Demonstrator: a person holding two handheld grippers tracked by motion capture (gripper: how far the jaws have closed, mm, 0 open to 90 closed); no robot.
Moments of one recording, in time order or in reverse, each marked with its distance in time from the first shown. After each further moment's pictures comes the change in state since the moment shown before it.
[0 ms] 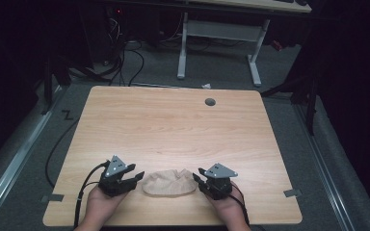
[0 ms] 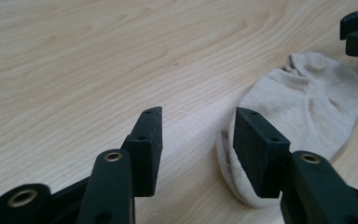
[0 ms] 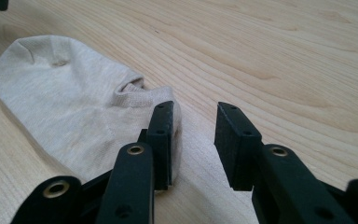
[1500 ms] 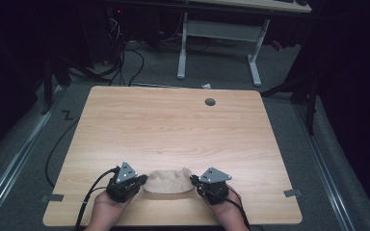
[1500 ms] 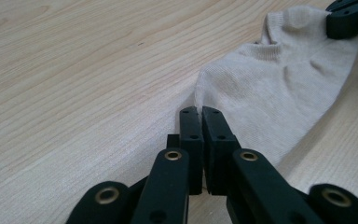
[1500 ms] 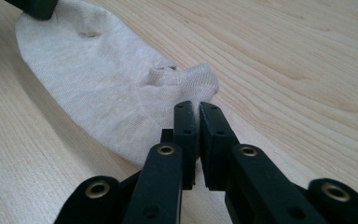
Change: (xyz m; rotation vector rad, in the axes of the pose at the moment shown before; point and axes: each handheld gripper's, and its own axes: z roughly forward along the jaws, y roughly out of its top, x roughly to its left) left arm -0.028 -0.005 0.011 0.083 -0.038 0.051; right arm 0.015 0.002 -0.002 0.044 0.051 -0.075
